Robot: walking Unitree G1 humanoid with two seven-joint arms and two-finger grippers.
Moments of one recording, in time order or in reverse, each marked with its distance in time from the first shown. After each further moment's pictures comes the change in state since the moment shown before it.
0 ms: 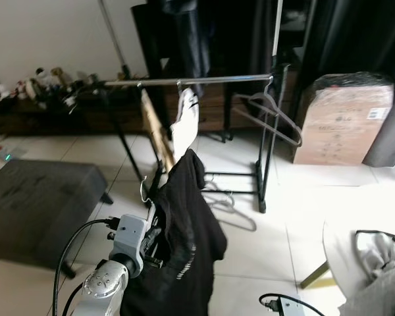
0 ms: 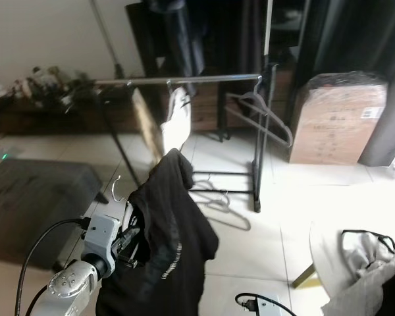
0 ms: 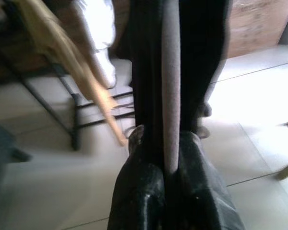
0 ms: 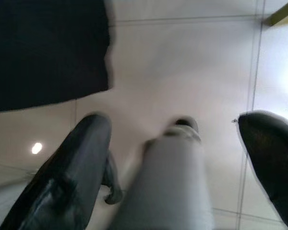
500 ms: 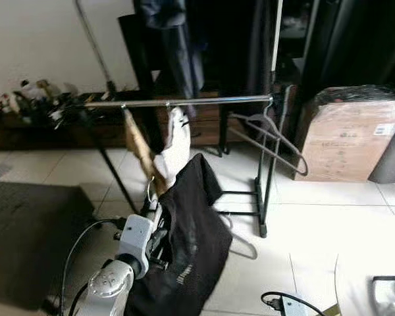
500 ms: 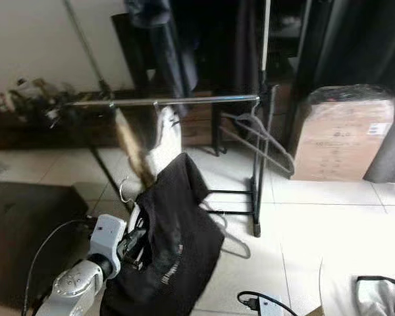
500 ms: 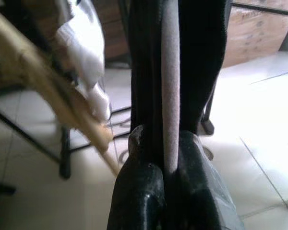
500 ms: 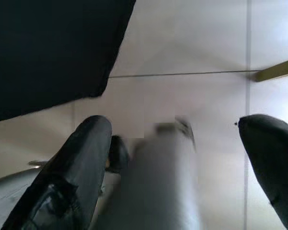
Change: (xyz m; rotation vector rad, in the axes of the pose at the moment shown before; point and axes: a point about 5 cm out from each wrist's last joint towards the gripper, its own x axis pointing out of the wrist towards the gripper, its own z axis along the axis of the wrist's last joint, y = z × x) left arm -0.002 0.006 -0.001 0.020 0.017 0.008; right arm 0.001 0.005 0.008 0.024 -0.035 -0.004
